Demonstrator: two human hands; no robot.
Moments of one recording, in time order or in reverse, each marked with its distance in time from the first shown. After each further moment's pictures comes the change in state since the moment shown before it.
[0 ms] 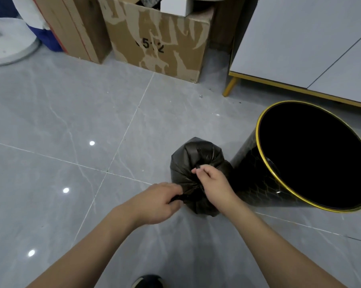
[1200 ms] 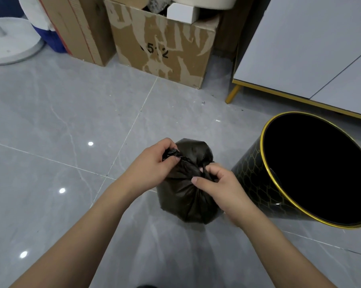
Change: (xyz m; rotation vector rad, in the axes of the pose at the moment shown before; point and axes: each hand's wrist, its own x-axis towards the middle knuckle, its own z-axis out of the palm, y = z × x) left_hand 0.019 0.013 -0.070 -0.463 0.471 -0.141; right_hand -0.018 -0.037 -0.020 0.174 -0.094 -0.116
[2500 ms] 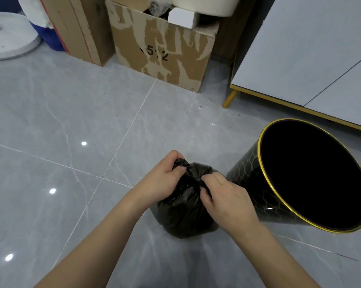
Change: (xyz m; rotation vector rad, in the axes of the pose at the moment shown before) left_hand 0.000 -0.009 0.034 -0.248 -0.085 -0.094; right_hand -0.014 0.007 -0.006 -1.211 0.249 -0.610
